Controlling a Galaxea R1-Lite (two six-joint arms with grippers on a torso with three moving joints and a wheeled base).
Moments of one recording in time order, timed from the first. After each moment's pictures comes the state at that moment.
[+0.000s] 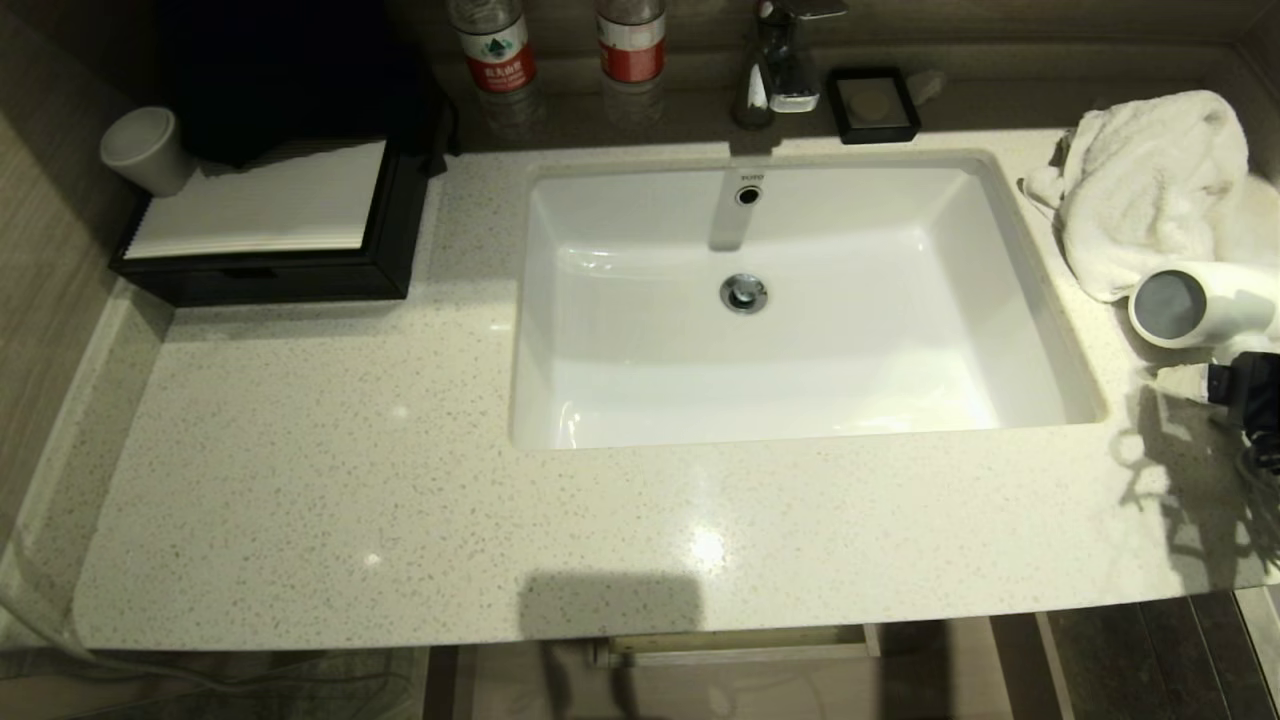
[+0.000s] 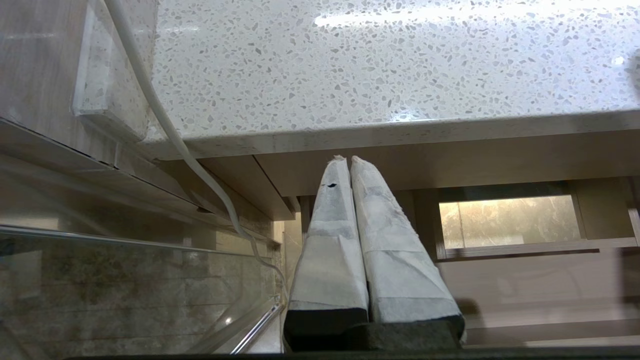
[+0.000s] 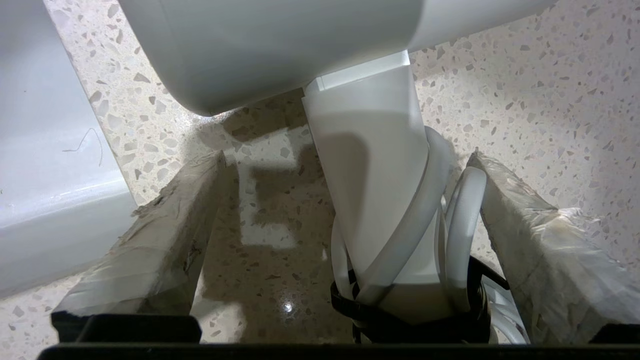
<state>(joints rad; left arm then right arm) 0.00 0.00 0.00 0.00 0.00 0.00 -0.24 1.36 -0.85 -0.09 -0.10 0.00</state>
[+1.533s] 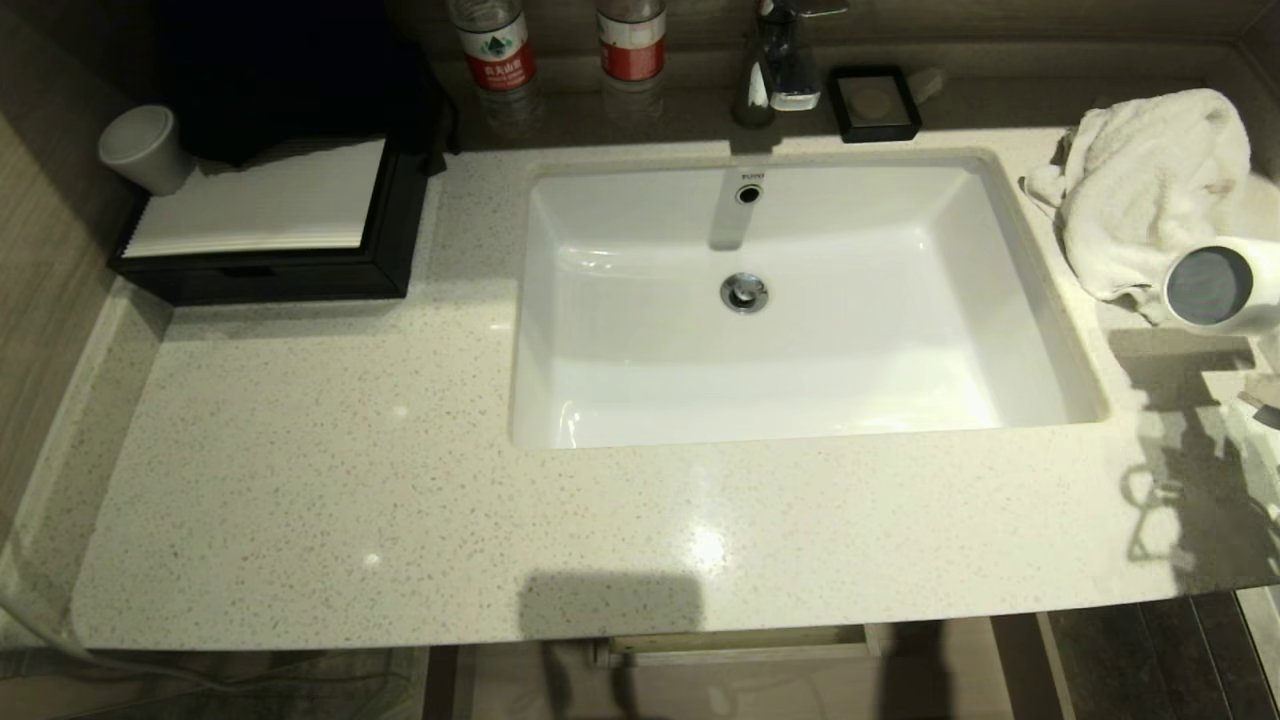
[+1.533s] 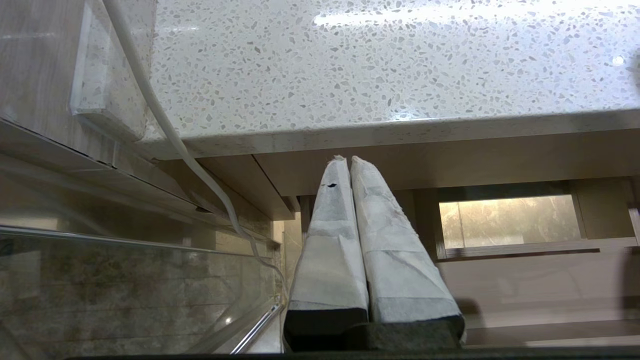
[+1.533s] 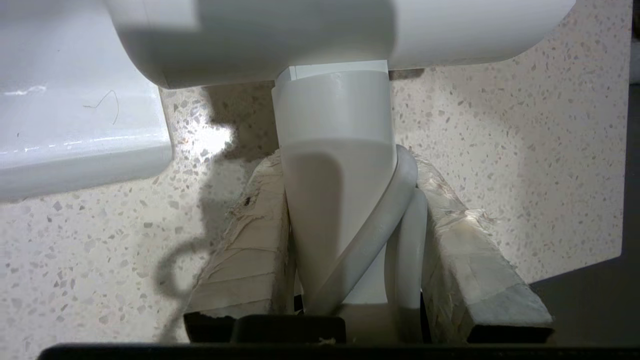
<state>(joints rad) 0.00 0.00 0.00 0.00 0.00 0.00 -0.24 1.17 -0.79 -0.05 -0.07 -0.14</state>
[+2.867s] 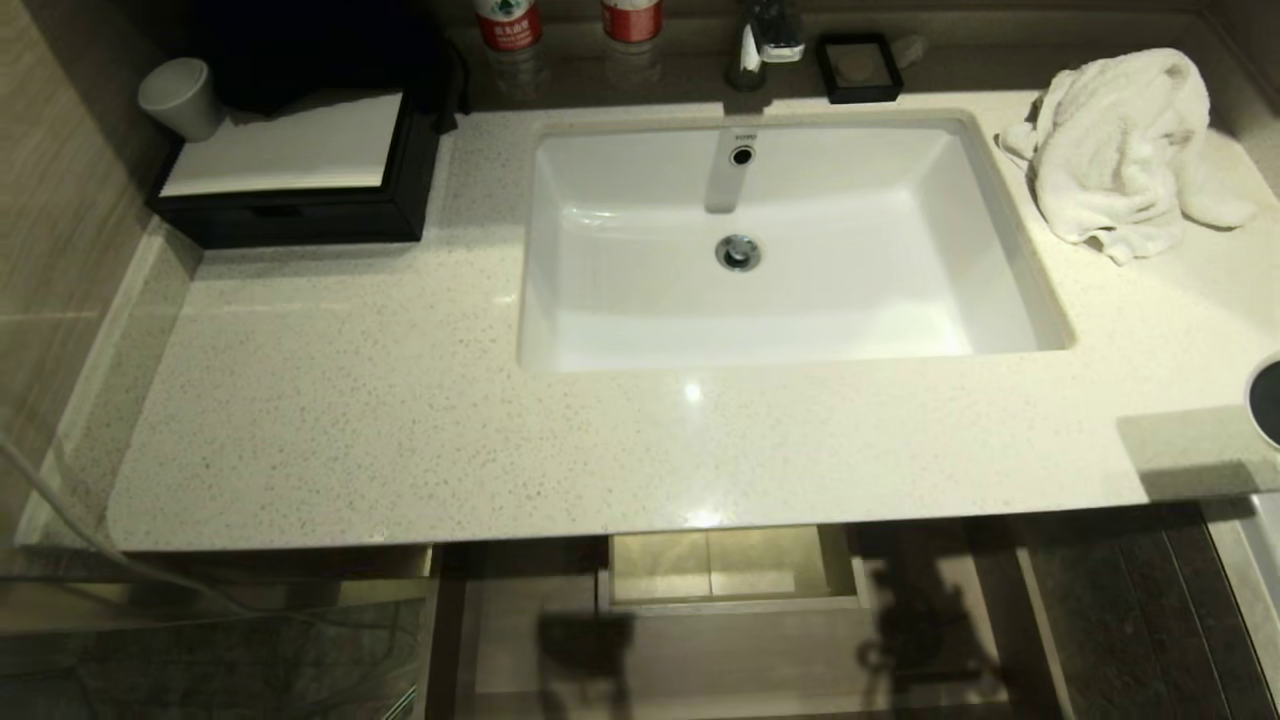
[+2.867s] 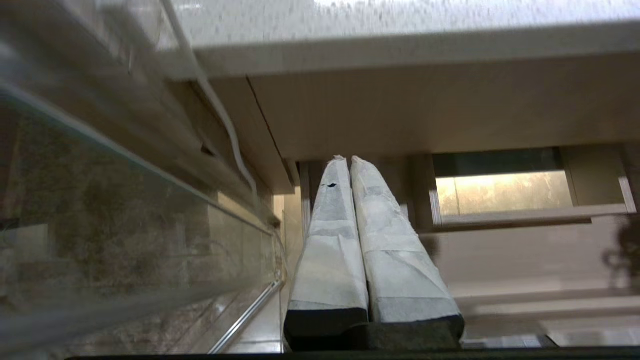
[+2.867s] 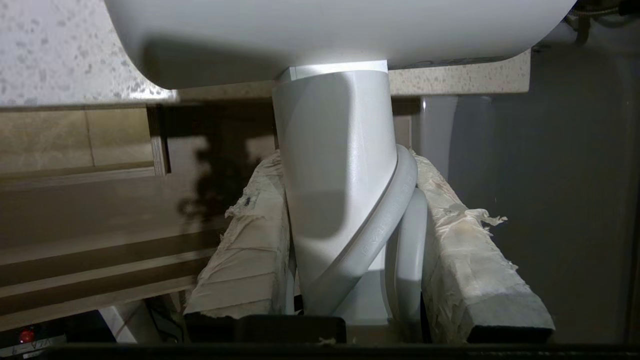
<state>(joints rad) 0.00 0.00 0.00 0.00 0.00 0.00 -0.12 0.77 -0.56 0.08 -0.27 -0.27</state>
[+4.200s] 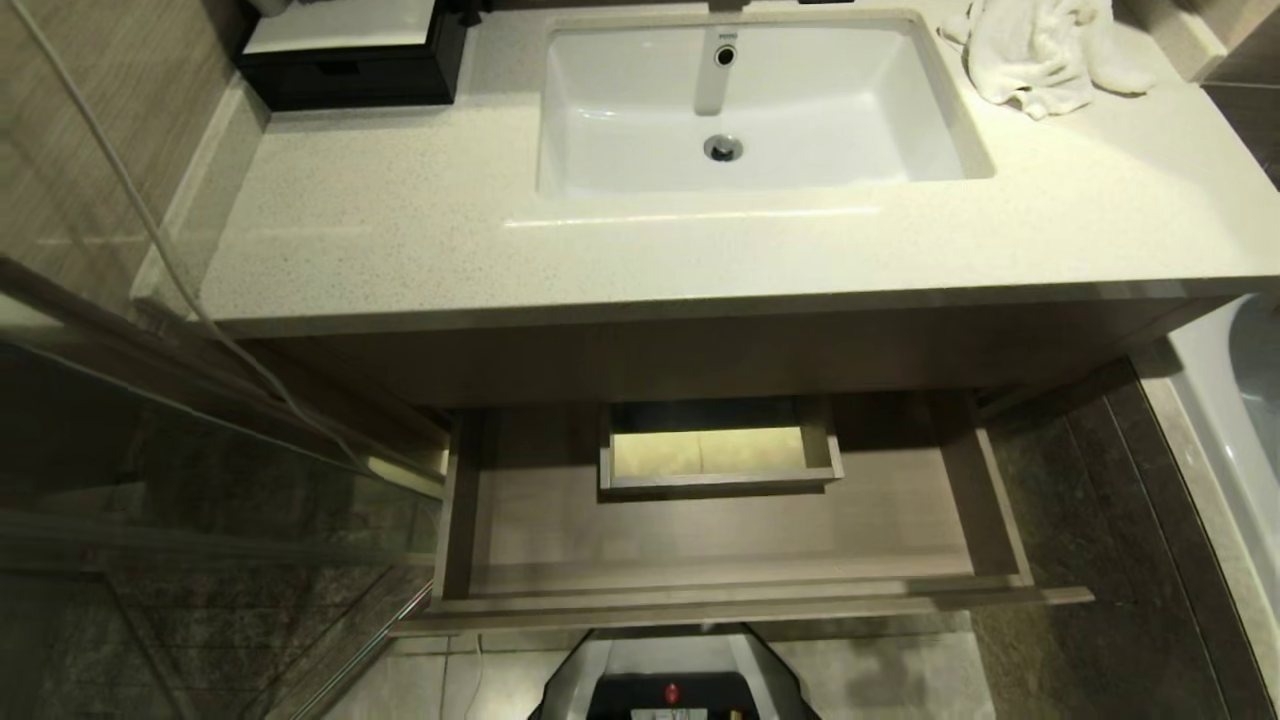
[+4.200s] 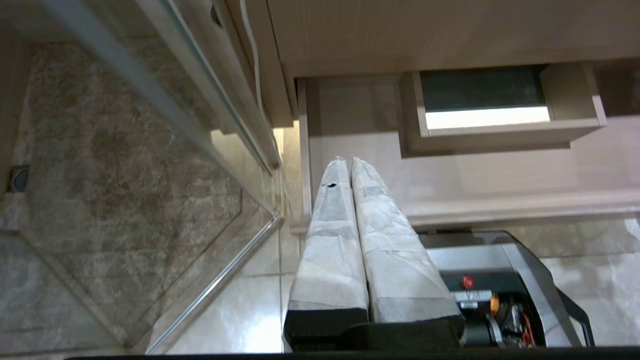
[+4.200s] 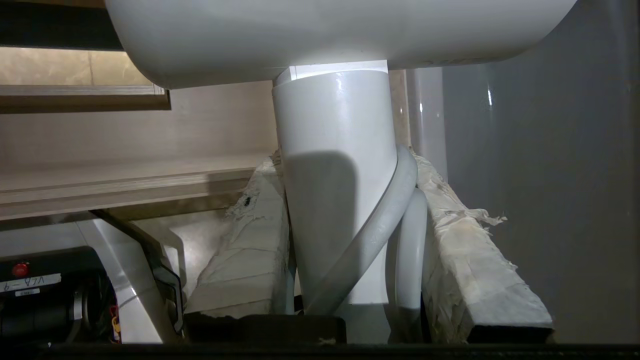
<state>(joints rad) 0.00 0.00 0.00 0.00 0.00 0.00 -0.09 0.62 -0.47 0.03 -0.27 -0.26</state>
